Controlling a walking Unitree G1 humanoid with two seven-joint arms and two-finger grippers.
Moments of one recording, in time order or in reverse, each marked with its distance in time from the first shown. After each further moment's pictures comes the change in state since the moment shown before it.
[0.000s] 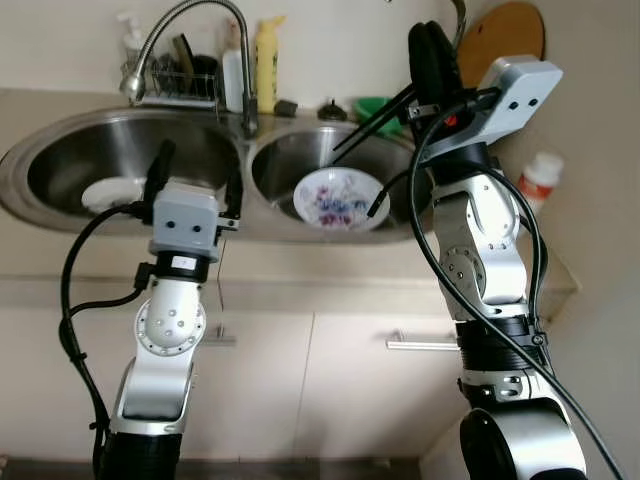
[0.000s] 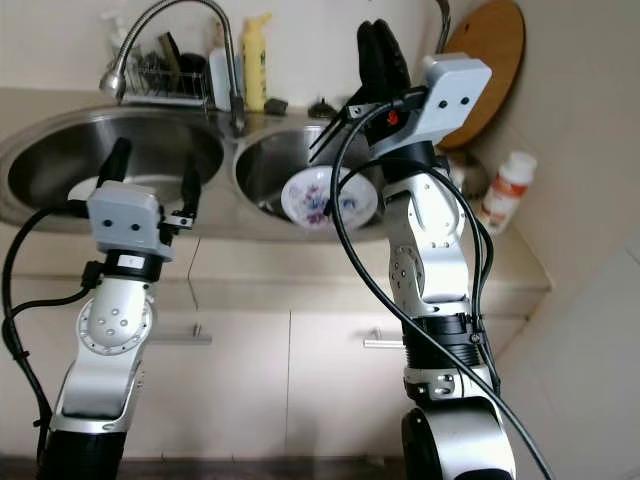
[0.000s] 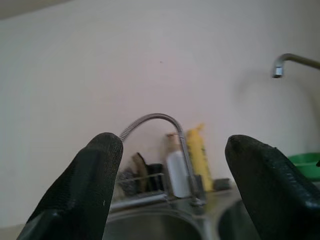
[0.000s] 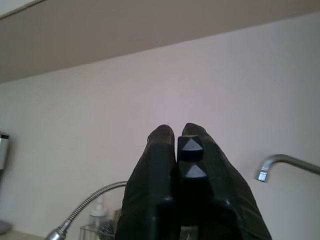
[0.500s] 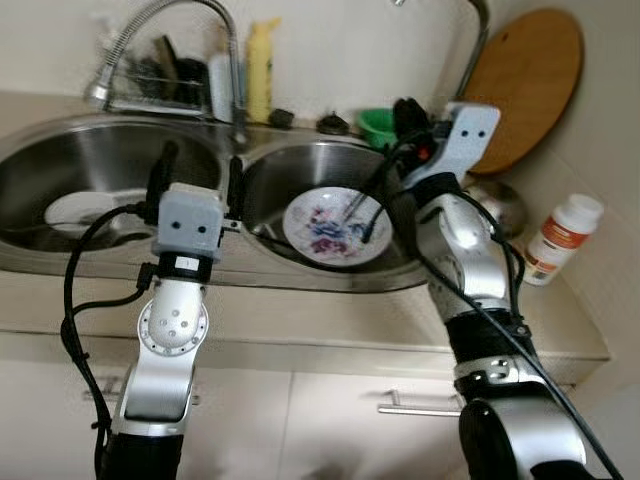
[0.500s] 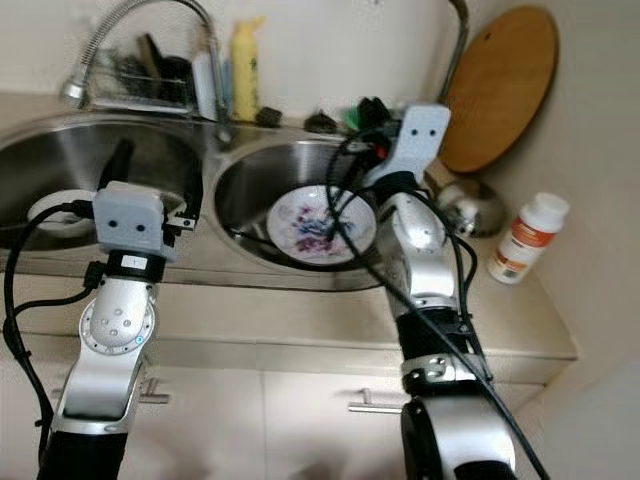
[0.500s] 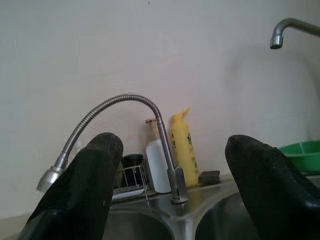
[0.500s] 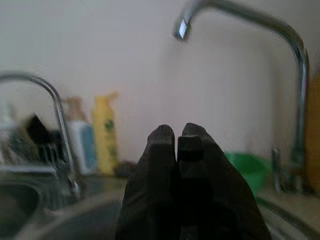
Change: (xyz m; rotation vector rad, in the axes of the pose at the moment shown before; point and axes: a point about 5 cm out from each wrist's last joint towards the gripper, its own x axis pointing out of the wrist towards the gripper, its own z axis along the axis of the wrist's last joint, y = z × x) left arm -0.001 -0.003 -0.001 0.020 0.018 -0.010; right arm -0.022 -0.036 -0.071 -0.015 0.399 -0.238
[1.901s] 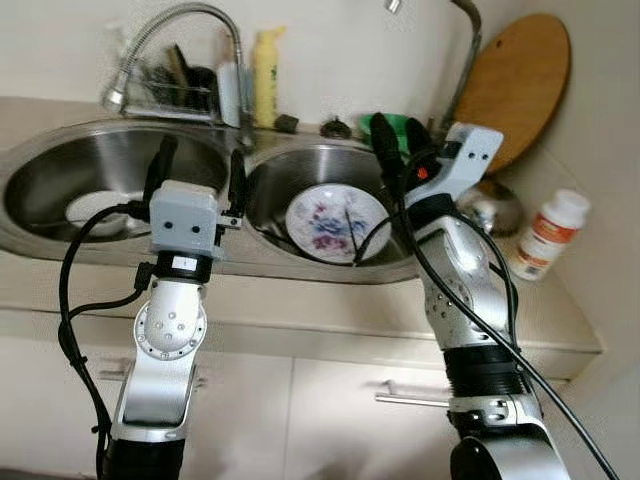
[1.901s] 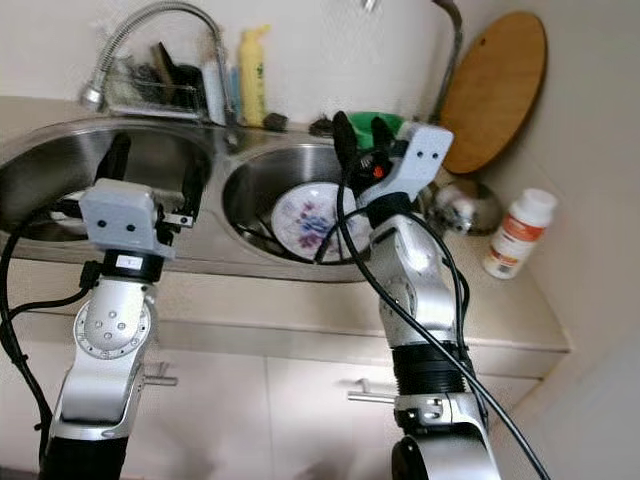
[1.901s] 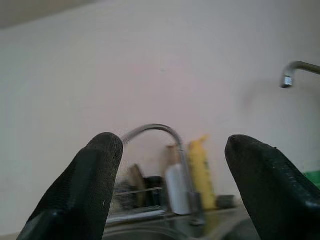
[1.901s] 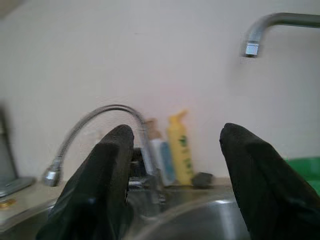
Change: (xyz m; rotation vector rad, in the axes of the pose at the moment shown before) left arm 0.002 -0.002 0.016 -0.067 -0.064 -0.001; right arm -0.026 0.022 0.015 0.174 -0.085 0.131
